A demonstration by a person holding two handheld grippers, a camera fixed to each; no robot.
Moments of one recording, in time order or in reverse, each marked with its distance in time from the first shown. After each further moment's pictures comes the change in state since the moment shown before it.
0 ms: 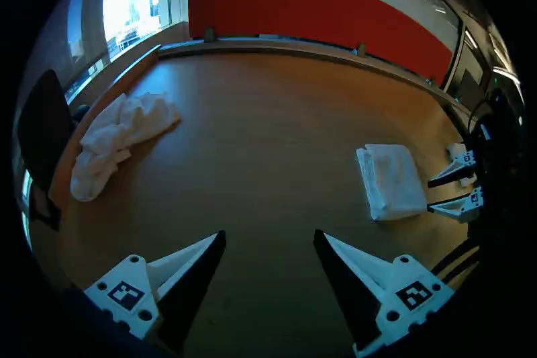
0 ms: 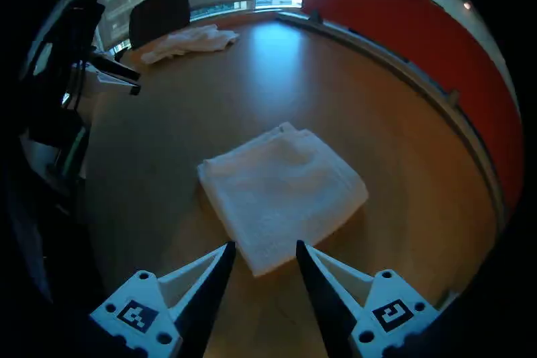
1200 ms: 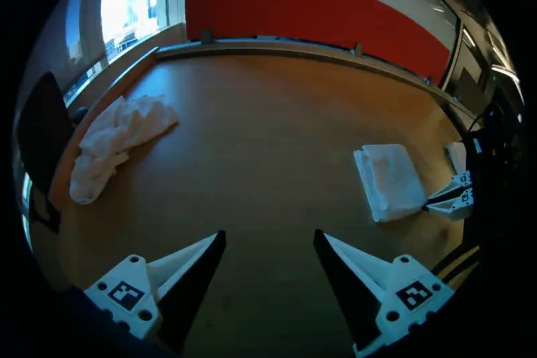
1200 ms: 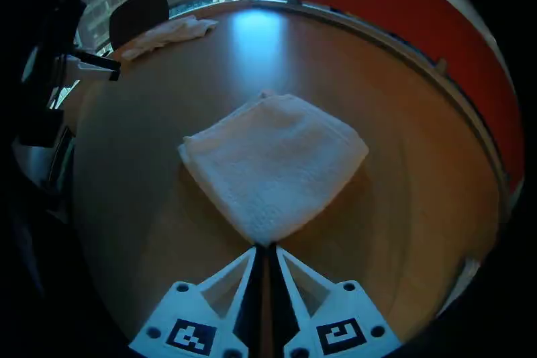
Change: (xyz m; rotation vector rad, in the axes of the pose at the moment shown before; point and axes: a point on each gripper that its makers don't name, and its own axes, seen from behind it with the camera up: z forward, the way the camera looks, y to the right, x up) left arm 0.002 0.006 -0.001 -0.008 0.005 0.010; right arm -0.029 0.002 0.008 -0.036 -0.033 0.094
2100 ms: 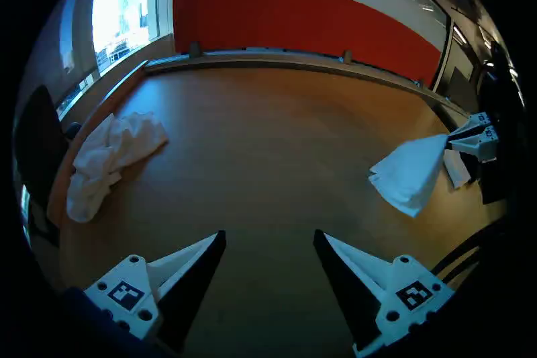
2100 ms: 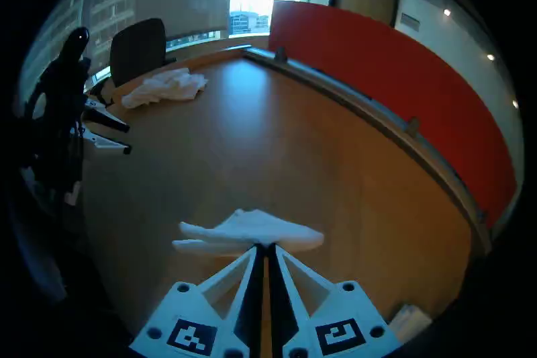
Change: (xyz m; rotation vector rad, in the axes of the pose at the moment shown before) left arm 0.027 0.016 0.001 -0.039 0.048 0.035; right arm 0.119 0.044 -0.103 -0.096 0.191 -0.063
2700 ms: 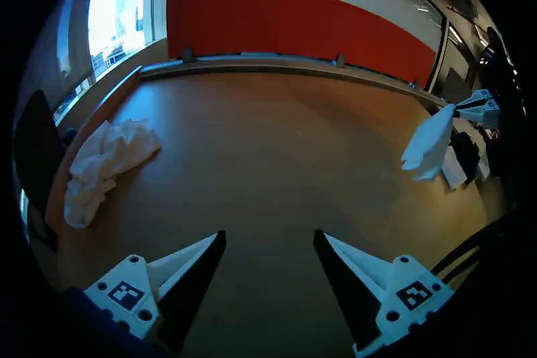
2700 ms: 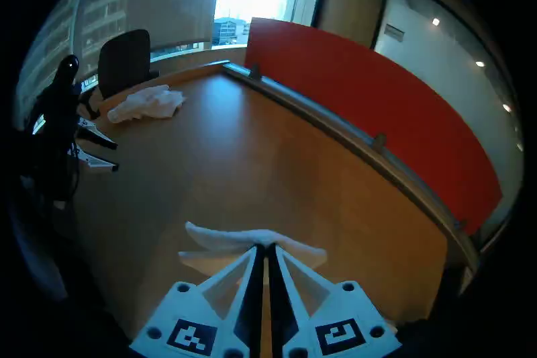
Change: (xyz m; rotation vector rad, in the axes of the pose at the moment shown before) left arm 0.007 0.015 0.001 -0.020 0.017 0.013; right arm 0.021 0.067 -0.052 -0.100 0.030 -0.008
